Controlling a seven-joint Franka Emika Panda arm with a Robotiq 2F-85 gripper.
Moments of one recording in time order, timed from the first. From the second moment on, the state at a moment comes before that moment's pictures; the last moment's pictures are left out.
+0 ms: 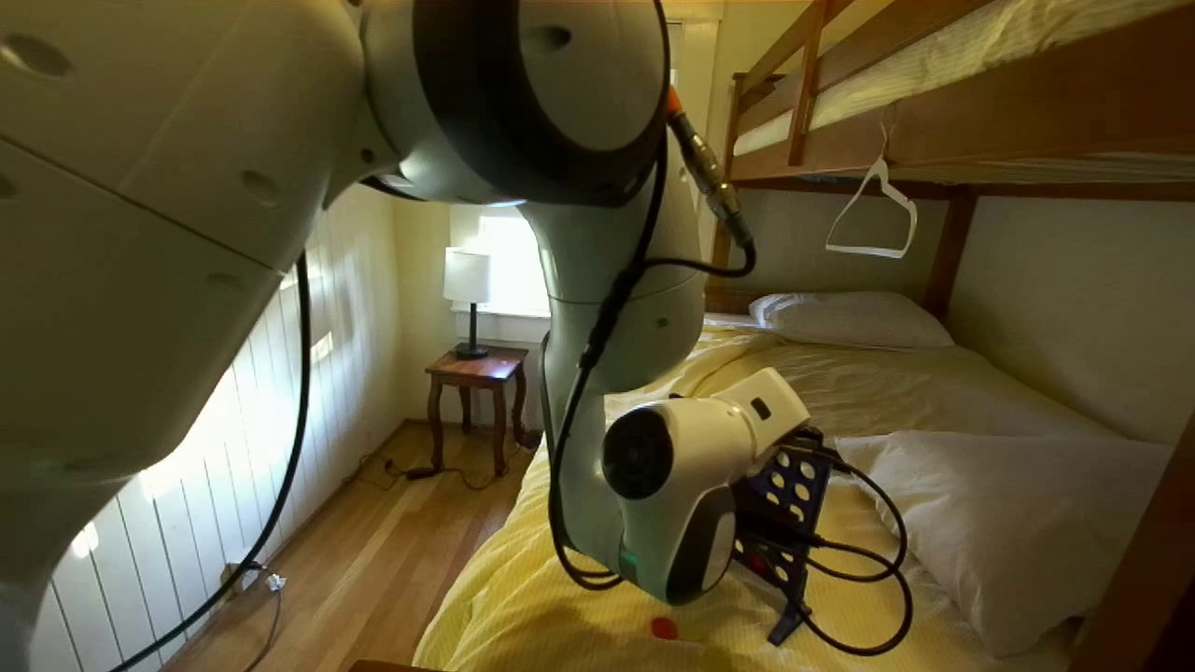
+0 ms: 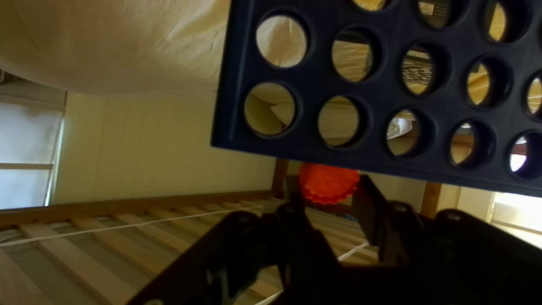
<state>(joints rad) -0.24 0.59 -0.12 -2.27 -0.14 4.19 -0.07</state>
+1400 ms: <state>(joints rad) -0.23 0.59 -0.13 -2.27 -0.12 4.21 -0.07</state>
